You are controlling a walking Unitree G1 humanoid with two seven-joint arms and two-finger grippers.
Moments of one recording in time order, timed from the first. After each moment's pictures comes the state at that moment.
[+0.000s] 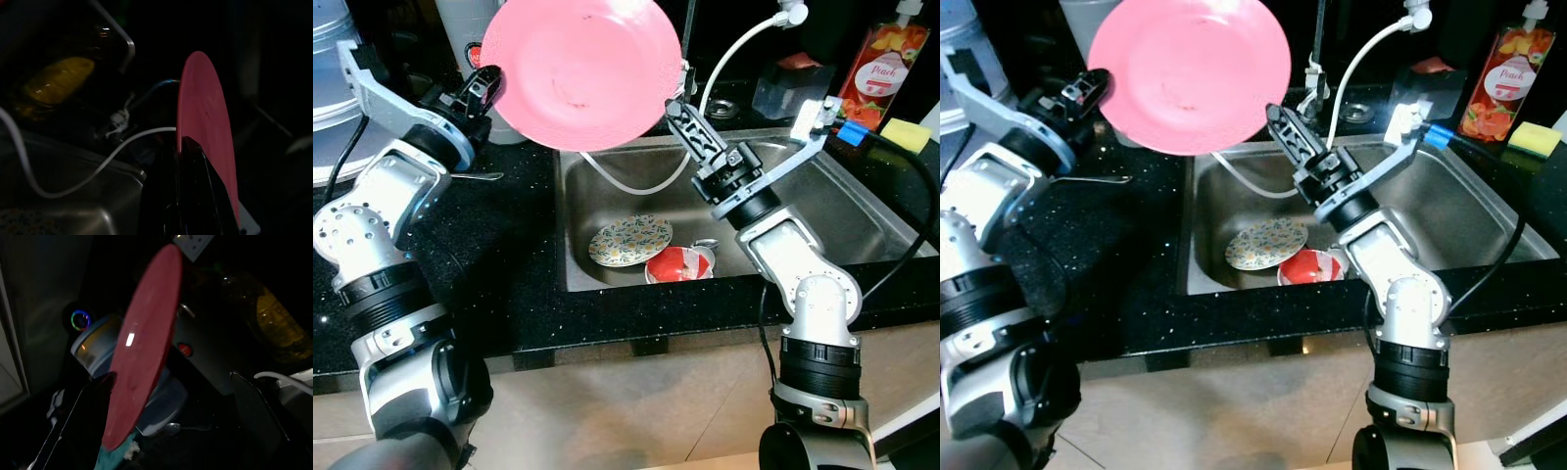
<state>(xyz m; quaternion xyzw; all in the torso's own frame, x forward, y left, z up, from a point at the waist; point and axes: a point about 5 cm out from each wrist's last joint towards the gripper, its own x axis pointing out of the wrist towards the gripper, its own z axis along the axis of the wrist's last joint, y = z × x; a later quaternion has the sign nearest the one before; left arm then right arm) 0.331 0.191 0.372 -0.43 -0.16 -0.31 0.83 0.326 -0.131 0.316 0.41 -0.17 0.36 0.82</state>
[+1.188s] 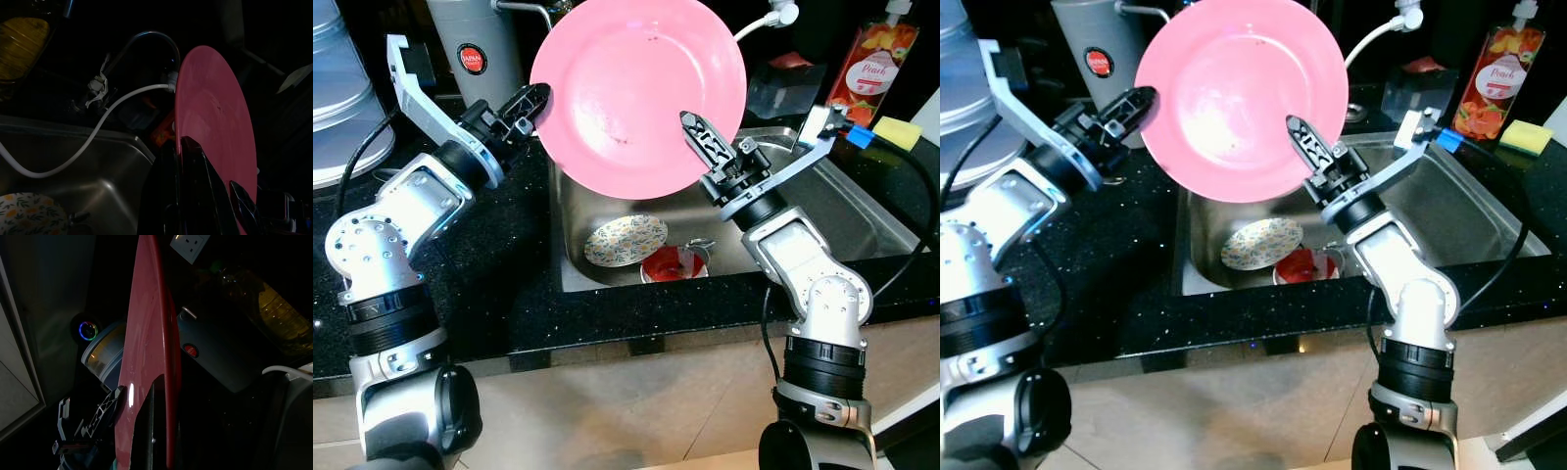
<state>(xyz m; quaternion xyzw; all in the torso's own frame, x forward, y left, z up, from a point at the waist) 0.321 0.166 0.359 -0.35 -0.13 -0.37 0.85 0.322 -0.133 0.318 0.44 -0.15 0.37 0.80</state>
